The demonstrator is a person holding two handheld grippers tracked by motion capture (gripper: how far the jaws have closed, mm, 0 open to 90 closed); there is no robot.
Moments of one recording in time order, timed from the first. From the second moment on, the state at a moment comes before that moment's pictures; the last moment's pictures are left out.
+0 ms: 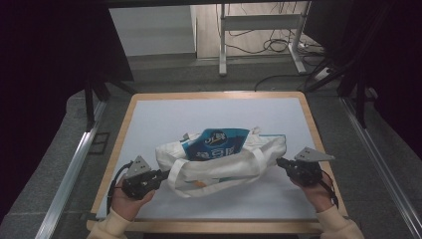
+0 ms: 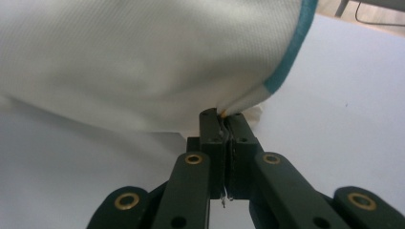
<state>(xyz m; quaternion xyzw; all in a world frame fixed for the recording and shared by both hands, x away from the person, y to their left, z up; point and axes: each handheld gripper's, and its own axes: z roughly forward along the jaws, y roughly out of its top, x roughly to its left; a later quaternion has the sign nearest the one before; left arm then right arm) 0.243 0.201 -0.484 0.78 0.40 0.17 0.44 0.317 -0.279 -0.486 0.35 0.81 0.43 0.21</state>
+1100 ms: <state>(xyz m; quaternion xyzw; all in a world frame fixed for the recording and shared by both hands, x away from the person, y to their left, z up) 0.278 0.194 -0.519 0.80 0.43 0.15 0.39 0.339 -0.268 -0.518 0.36 0.83 0.37 0.18</state>
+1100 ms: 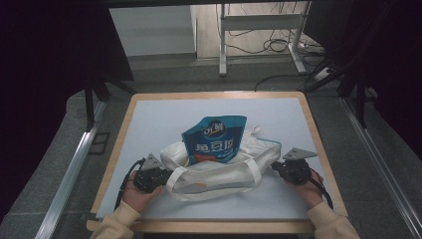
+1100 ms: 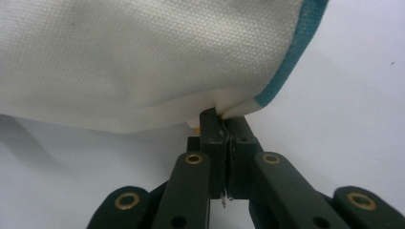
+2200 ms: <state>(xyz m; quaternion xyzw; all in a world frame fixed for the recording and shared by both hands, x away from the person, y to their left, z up) 0.274 0.202 -0.421 0.73 0.42 0.20 0.50 0.341 -0.250 -0.408 0.34 0.78 0.49 0.21</state>
